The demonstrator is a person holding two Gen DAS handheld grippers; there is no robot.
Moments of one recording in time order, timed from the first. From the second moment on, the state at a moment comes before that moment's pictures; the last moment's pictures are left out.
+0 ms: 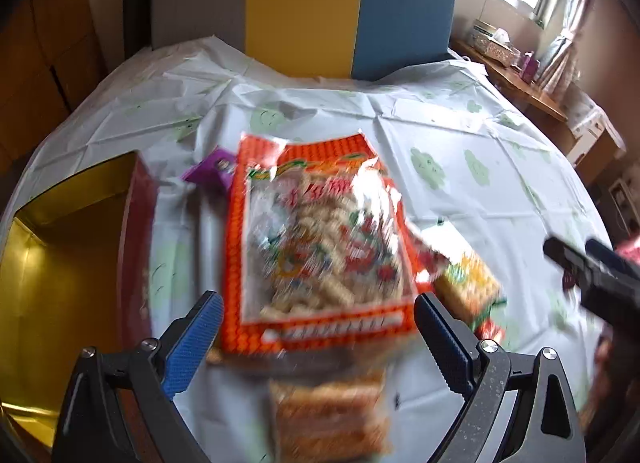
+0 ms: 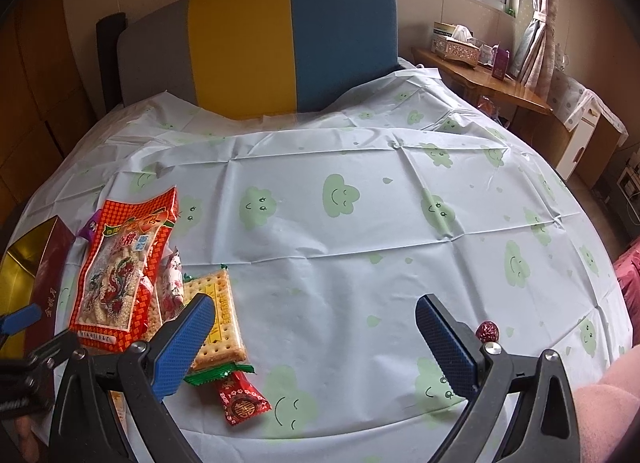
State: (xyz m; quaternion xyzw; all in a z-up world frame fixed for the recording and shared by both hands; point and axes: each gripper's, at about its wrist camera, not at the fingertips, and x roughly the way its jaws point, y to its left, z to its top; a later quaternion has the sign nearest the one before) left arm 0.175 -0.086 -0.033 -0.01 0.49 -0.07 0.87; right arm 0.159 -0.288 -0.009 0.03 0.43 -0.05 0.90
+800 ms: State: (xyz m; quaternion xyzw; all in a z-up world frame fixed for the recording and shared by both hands) left arm 0.196 -0.078 -0.059 -0.03 0.48 -0.15 0.86; right arm 0.162 -0.282 -0.015 0.02 0.45 -0.03 0.89
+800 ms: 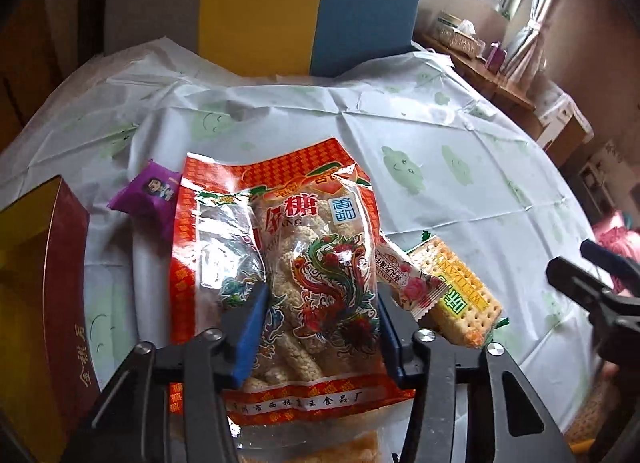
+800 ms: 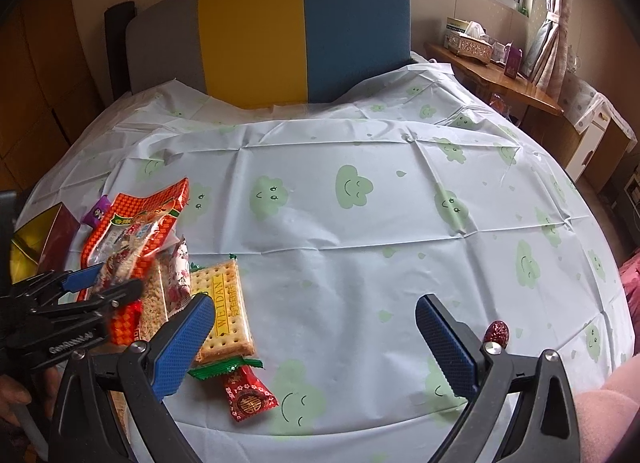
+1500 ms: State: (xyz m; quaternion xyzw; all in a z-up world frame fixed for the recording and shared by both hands) left arm 0.132 -0.026 0.013 -0.06 0.39 -0.18 0.90; right arm 0.160 -0.238 -0.037 -0.05 0.49 0.06 0.87
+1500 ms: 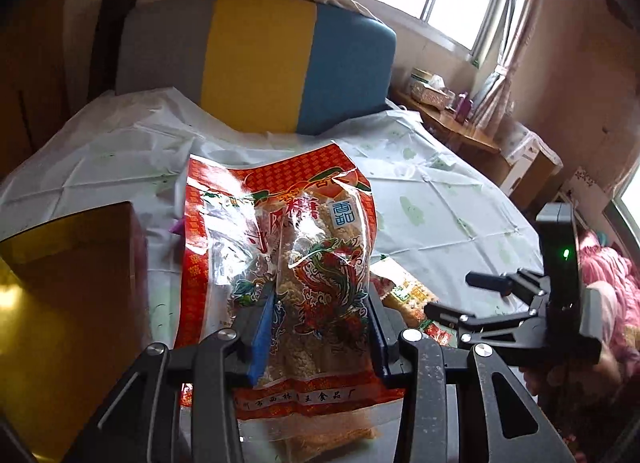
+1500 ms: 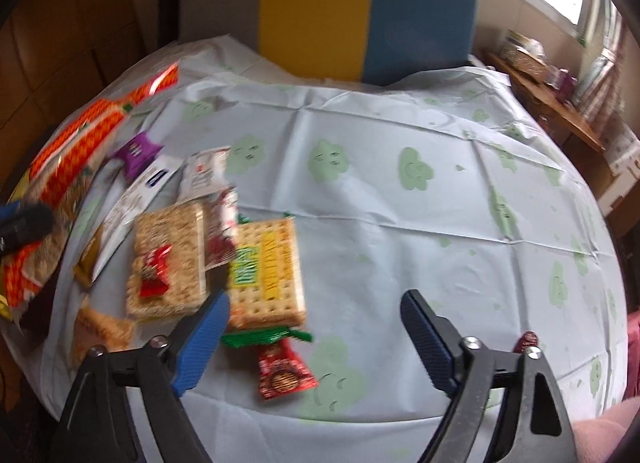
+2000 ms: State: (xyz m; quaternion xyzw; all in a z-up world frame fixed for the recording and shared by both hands) left arm 0.108 0.091 0.009 -0.10 0.39 -0.03 0.92; right arm 0.149 -0.186 -0.038 -0.05 0.48 0.17 0.86
